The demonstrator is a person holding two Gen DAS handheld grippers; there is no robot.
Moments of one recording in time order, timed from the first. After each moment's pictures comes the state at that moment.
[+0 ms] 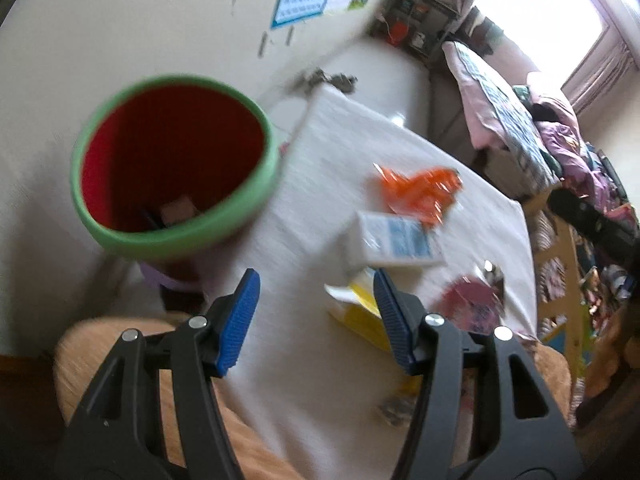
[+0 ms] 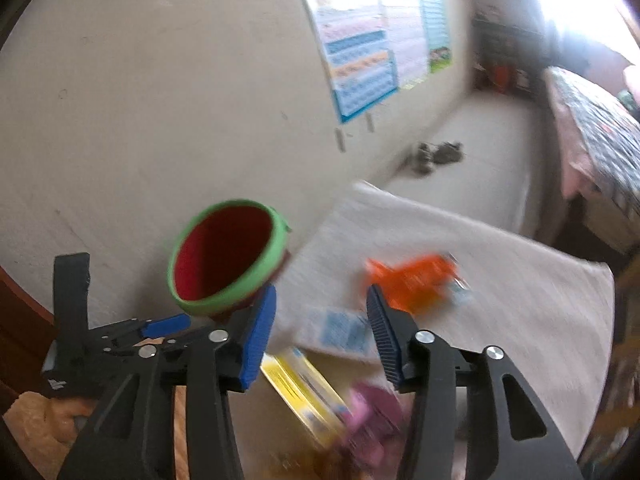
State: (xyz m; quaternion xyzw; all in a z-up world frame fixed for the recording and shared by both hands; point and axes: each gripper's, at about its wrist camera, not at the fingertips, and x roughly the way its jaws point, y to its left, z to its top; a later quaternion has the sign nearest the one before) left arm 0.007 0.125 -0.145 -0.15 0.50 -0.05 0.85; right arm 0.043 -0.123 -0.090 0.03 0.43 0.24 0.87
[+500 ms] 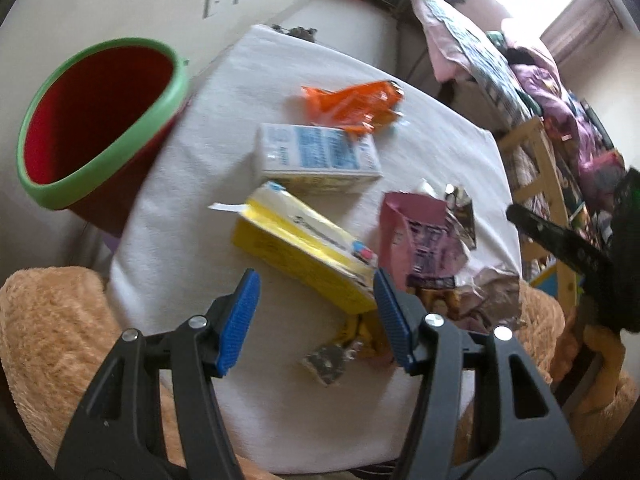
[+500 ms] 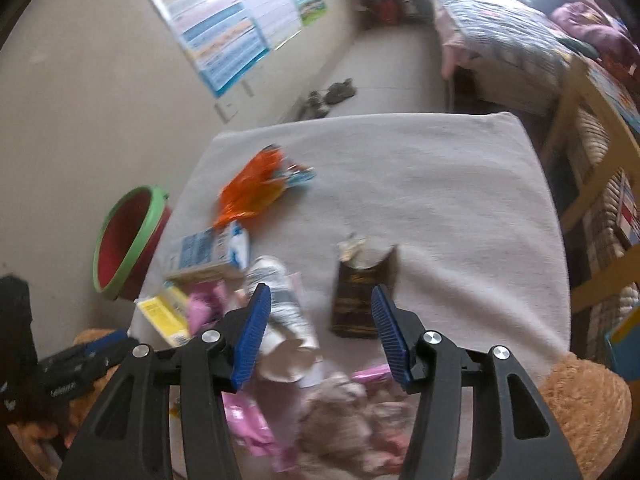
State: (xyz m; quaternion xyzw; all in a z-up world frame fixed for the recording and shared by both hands) left arm -0.015 0.042 -0.166 -0.11 0.55 -0.11 0.82; right arm 0.014 -0.248 -0.159 0.13 0.49 0.08 0.86
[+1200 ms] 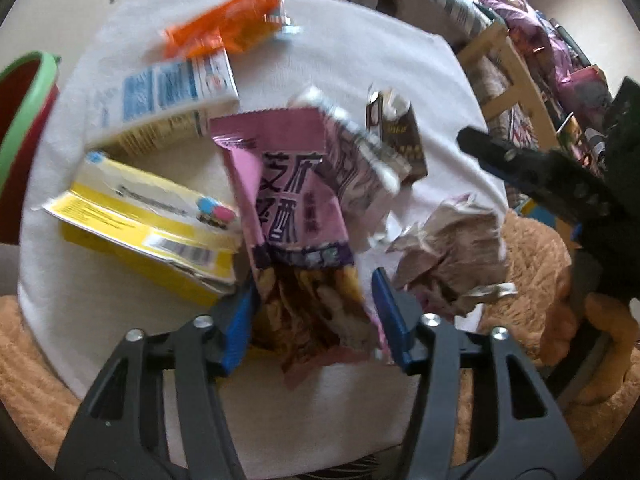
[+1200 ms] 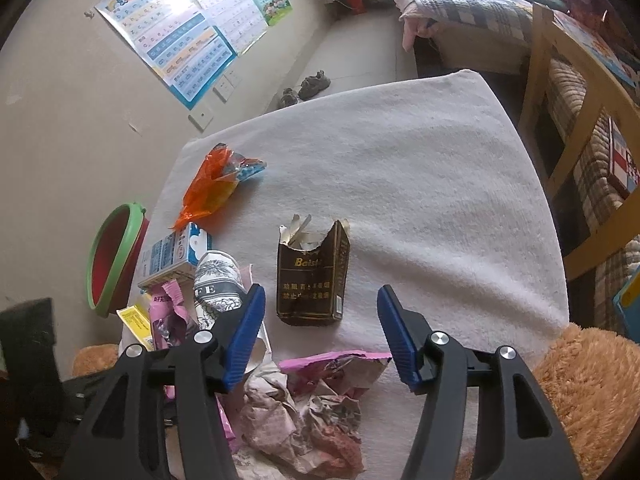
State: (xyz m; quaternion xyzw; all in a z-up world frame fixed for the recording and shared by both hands) left arm -0.006 -0.060 -0.211 -0.04 0.62 -0.20 0.75; right arm 0.003 -0.289 -0.186 0.18 0.50 0.07 0.84
